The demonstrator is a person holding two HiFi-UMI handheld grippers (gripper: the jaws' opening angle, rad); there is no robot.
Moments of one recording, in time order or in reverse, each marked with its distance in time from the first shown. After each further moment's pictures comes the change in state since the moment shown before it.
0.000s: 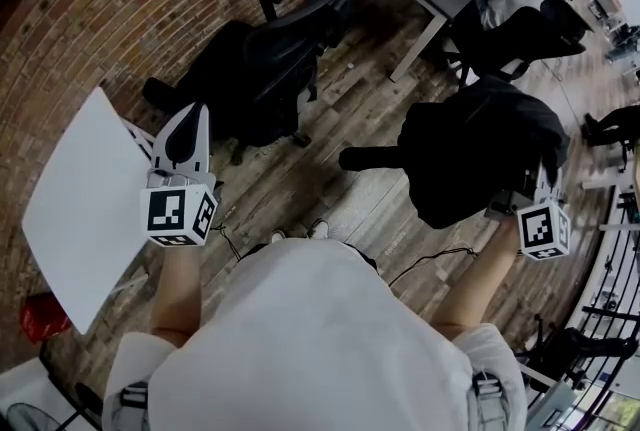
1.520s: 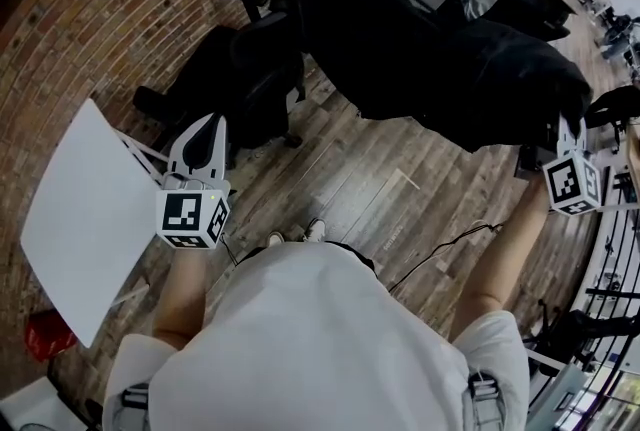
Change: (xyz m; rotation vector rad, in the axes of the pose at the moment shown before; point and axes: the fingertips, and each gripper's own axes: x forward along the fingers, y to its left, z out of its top) left arm 0.002 -0.043 -0.023 -0.016 0.049 -0.126; right arm 0.035 -0.008 0.068 -0.213 -0.025 0.072
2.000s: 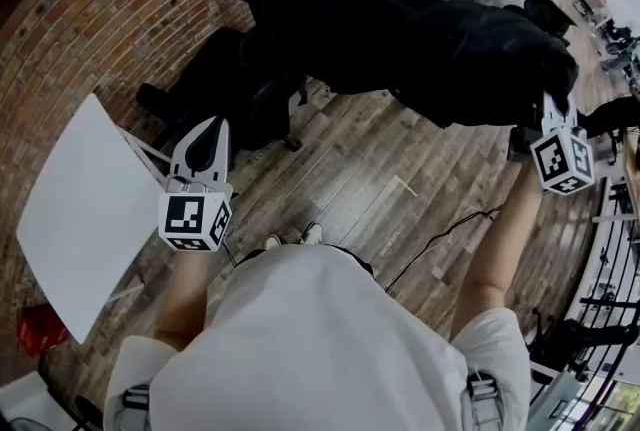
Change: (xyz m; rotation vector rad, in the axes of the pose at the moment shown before) left arm -0.012 0.003 0.001 -0.015 -0.017 0.020; right arm 0.045 0.038 0.003 -0.084 0.009 0.087
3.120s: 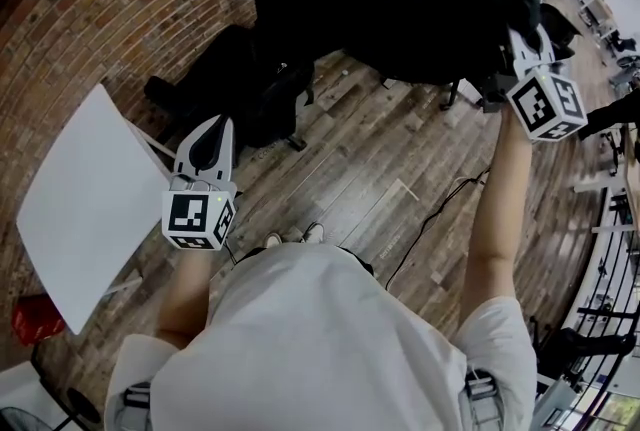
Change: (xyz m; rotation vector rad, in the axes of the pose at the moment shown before) left arm -0.018 0.007 0.000 -0.005 -0.010 0.026; right arm 0.085 0.116 0.048 0.022 -0.088 0.279
